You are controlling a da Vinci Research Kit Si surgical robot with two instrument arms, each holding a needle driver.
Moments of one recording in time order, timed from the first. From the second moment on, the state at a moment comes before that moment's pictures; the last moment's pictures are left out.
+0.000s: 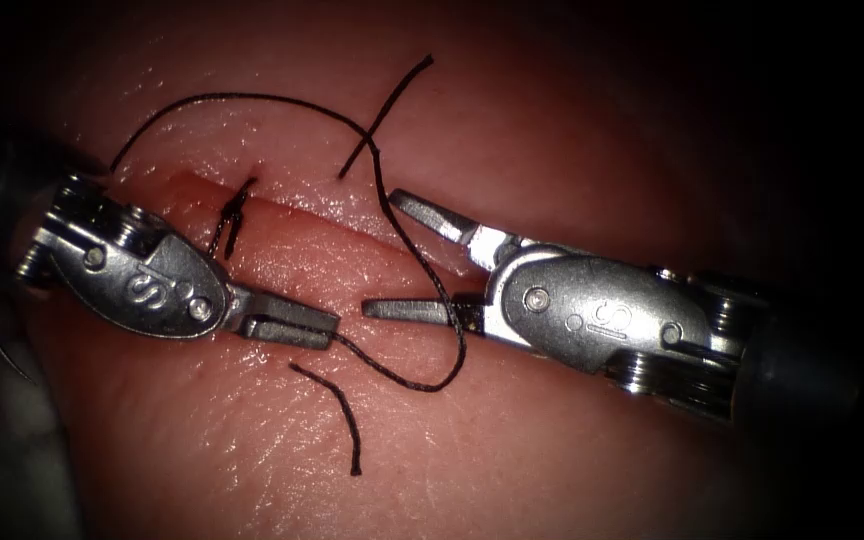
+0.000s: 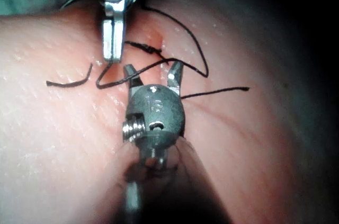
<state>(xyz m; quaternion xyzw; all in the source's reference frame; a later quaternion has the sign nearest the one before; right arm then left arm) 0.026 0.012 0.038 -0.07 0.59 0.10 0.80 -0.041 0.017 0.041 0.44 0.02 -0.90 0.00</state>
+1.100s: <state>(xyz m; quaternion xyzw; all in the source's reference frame) 0.024 0.012 0.038 -0.07 0.59 0.10 0.80 -0.041 0.017 0.037 0.44 0.03 -0.90 -0.02</state>
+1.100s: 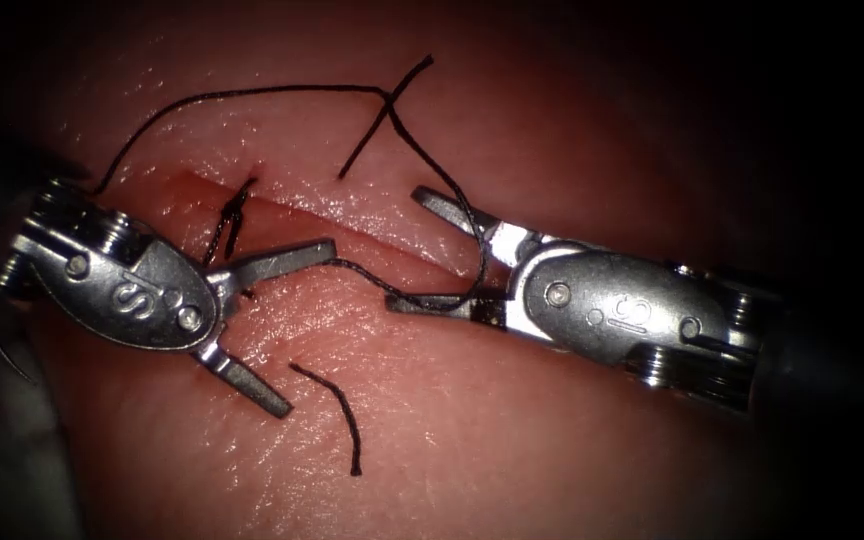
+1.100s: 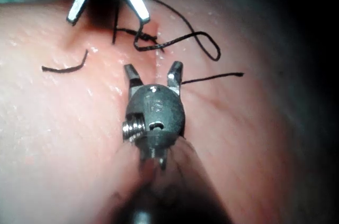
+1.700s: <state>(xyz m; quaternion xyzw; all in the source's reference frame) 0.020 0.012 0.038 -0.07 0.59 0.09 0.80 -0.037 0.013 0.033 0.42 0.03 -0.90 -0.06</state>
